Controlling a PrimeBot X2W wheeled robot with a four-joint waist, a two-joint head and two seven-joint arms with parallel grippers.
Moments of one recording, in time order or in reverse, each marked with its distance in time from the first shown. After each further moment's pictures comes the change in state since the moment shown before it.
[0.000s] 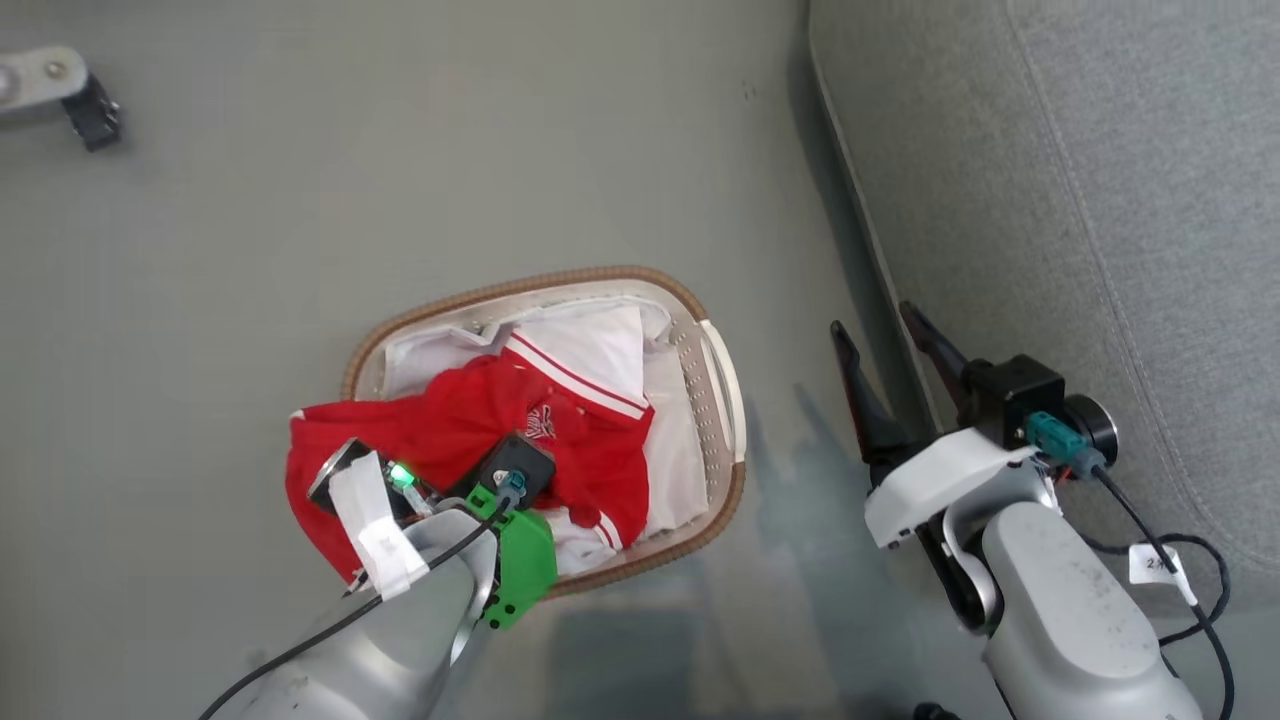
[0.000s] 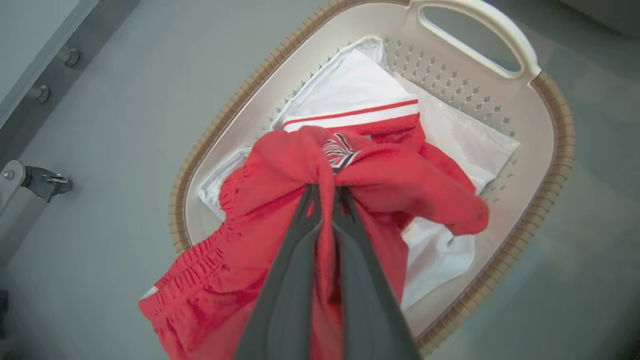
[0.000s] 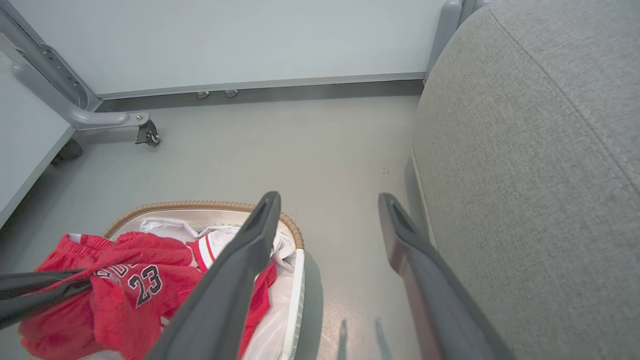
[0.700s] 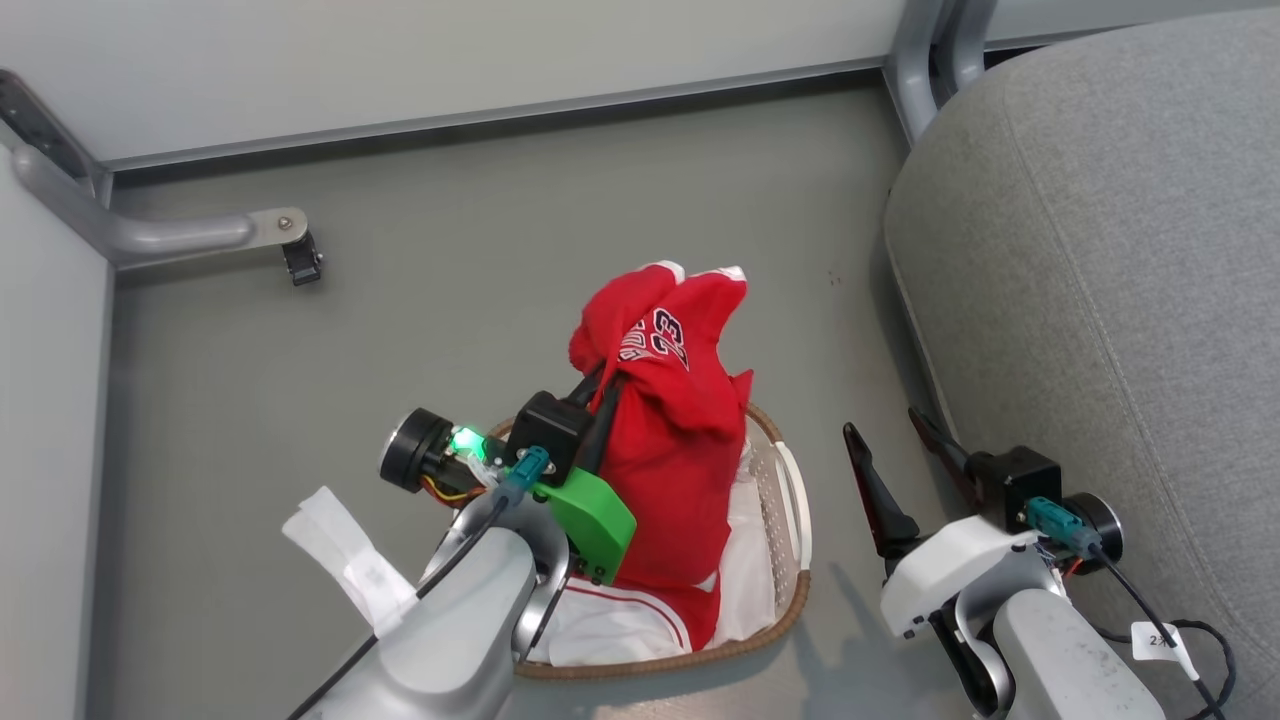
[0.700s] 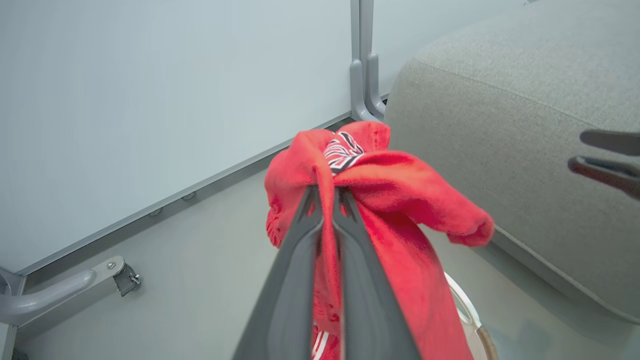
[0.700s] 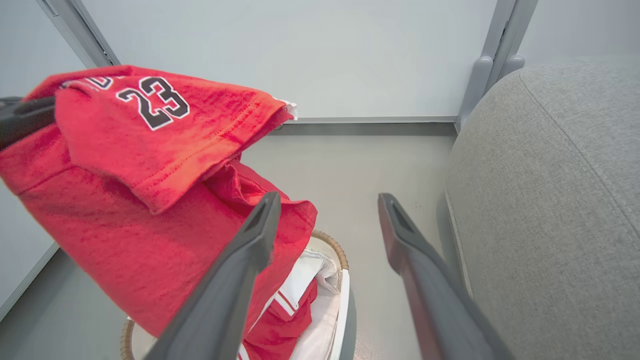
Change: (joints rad) left arm 0.152 0.012 0.247 -0.507 0.001 -0.007 -0.047; right arm 0.134 -0.015 0.007 0.035 0.015 0.000 0.000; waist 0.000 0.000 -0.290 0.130
